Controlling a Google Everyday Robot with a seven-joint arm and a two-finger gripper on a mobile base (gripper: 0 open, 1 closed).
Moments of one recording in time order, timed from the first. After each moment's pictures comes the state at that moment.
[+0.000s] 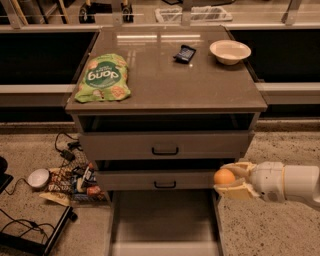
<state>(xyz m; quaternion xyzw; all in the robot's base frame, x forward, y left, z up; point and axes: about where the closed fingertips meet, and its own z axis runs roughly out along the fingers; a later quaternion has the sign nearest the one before) 0.447 -0.186 0.697 -0.45 0.75 0.26 0.42</state>
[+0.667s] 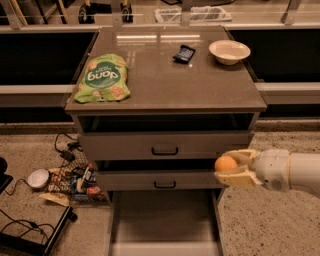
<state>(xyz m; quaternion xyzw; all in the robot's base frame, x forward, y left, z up) 0.456 -0.182 0.741 -0.43 0.75 0.25 0.44</state>
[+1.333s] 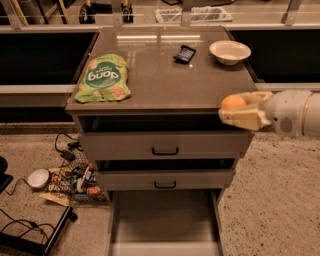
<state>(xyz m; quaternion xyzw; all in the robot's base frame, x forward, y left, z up) 0.518 -0.181 0.889 -0.35 0.76 0.21 0.51</state>
